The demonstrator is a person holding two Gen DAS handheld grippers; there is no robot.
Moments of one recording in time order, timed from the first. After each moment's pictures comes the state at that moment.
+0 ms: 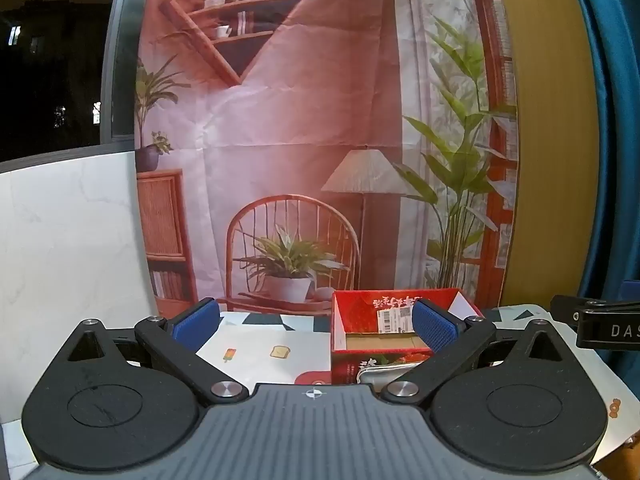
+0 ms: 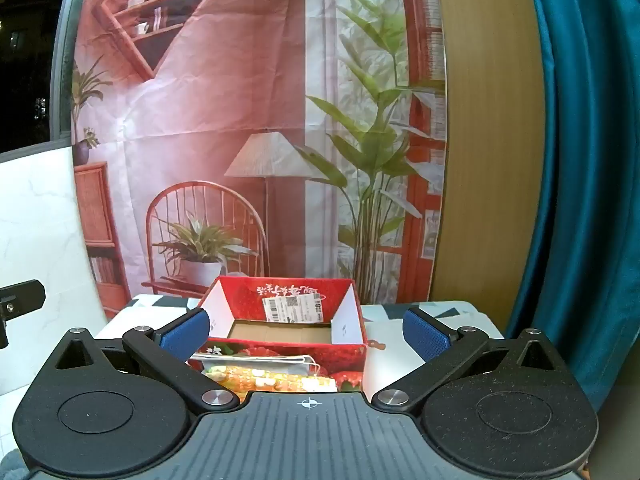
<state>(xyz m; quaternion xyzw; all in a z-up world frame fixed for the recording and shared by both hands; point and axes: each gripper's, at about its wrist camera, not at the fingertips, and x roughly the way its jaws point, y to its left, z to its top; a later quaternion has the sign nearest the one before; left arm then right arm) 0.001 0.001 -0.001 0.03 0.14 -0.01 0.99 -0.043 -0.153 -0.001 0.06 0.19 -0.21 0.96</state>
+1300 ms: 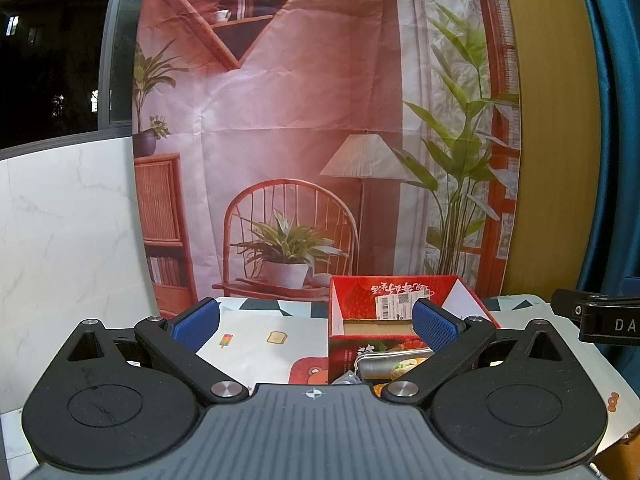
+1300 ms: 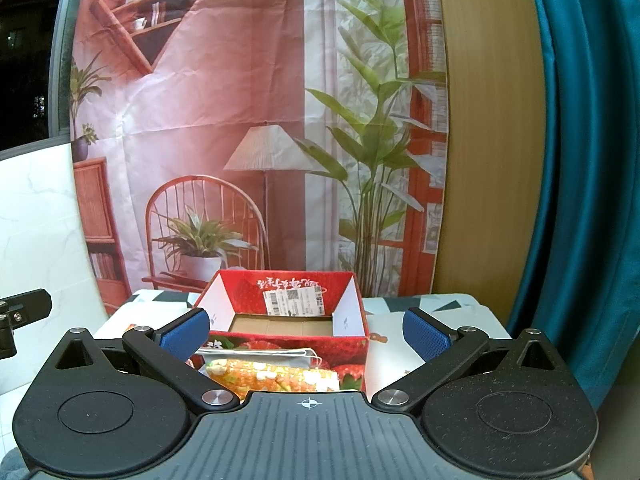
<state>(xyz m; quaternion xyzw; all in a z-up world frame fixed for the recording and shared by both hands) 0.008 -0.004 -0.001 0.03 0.16 0.00 0.99 -0.037 -0.165 -0.005 0.06 0.20 -0.21 0.95</state>
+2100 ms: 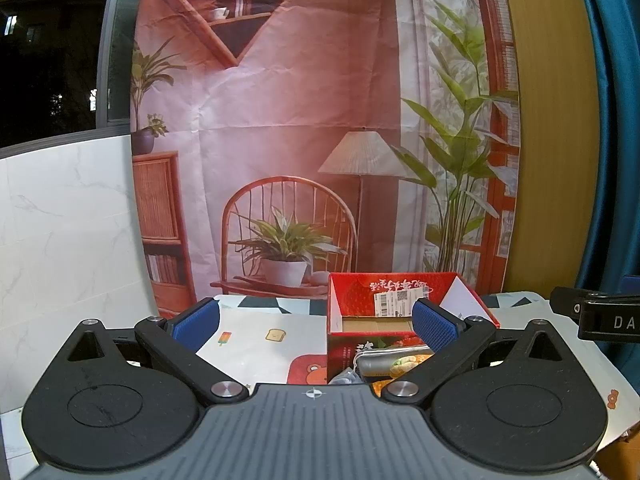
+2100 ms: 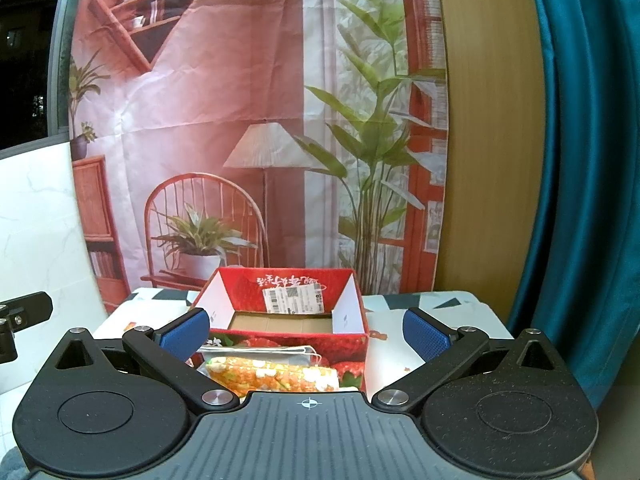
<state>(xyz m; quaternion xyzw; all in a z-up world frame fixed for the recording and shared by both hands) 0.010 -0.007 -0.003 0.03 0.16 0.00 0.99 -0.033 -0.163 -0.013 0.07 0.20 -0.21 0.95</state>
